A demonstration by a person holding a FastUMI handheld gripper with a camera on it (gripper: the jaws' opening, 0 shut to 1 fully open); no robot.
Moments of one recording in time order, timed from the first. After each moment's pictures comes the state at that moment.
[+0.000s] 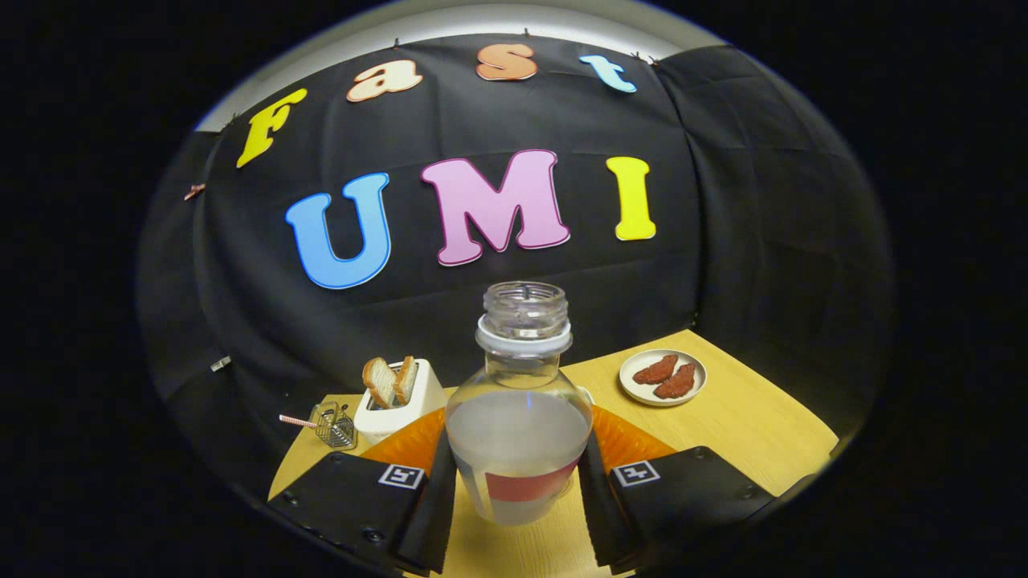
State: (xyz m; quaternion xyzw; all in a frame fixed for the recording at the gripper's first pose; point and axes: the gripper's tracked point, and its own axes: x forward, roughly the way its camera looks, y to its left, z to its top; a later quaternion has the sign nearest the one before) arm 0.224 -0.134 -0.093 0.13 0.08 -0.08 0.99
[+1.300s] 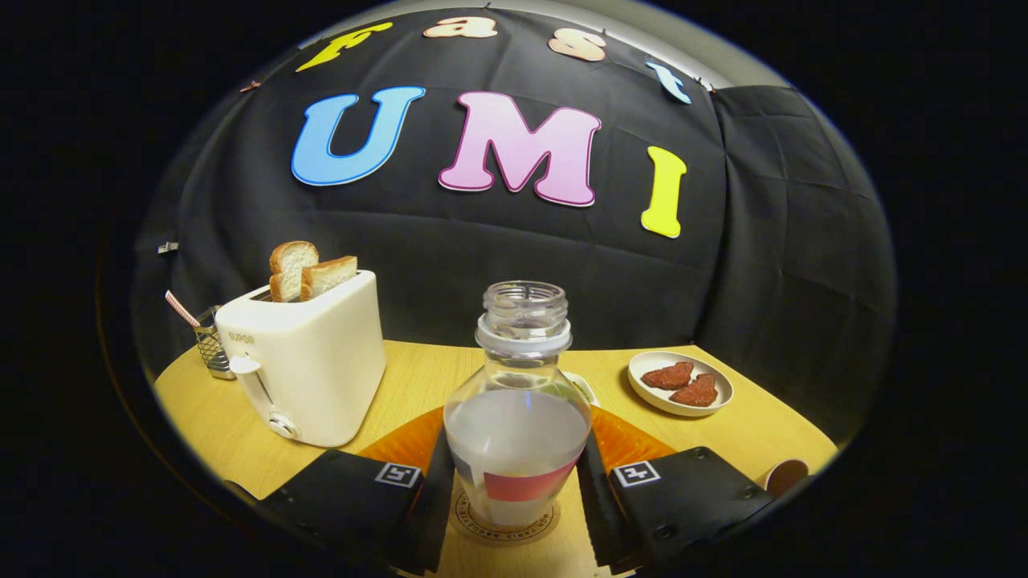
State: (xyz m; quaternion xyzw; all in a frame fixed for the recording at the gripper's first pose) arm 0.334 -0.147 -0.258 0.02 0.08 -0.13 0.99
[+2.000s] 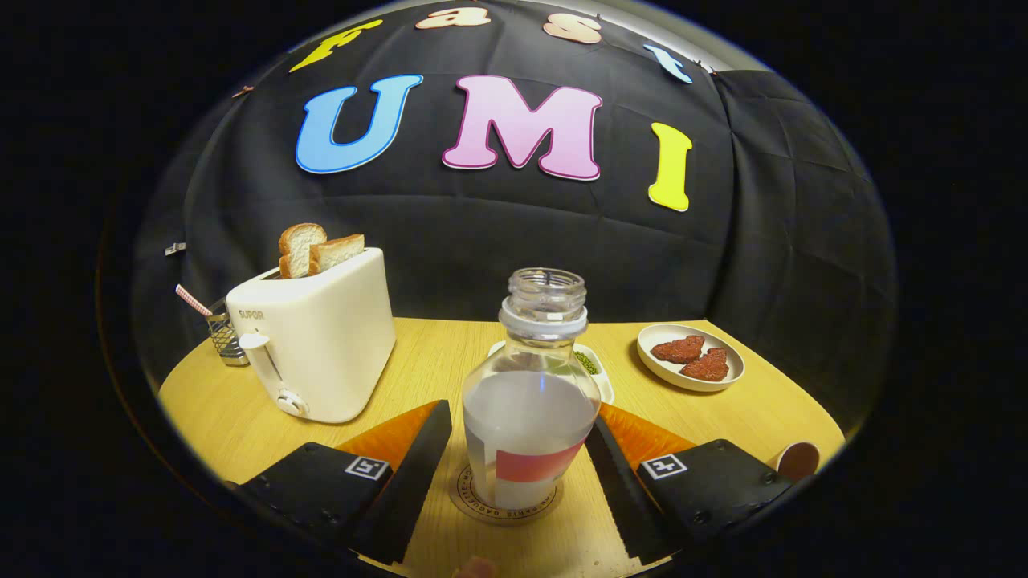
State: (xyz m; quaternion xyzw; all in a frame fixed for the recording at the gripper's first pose) arm 0.314 -0.143 -0.272 0.02 0.12 -0.11 0.99
